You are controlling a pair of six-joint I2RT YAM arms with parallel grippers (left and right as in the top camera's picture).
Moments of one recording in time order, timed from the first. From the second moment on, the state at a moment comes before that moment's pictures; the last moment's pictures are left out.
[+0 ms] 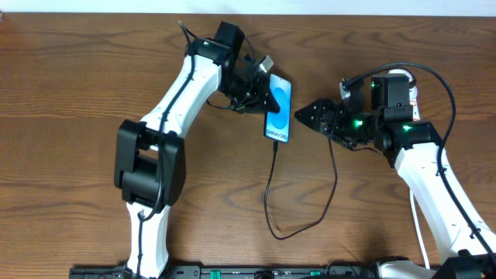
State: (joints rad) left arm -0.36 2.18 1.86 -1.09 0.87 -0.23; right arm 0.13 1.42 1.03 -0.59 -0.66 0.57
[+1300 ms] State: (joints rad) left arm -0.38 2.36 1.86 -1.03 0.75 -0.22; right arm 0.10 1.42 1.03 -0.67 -0.48 0.53
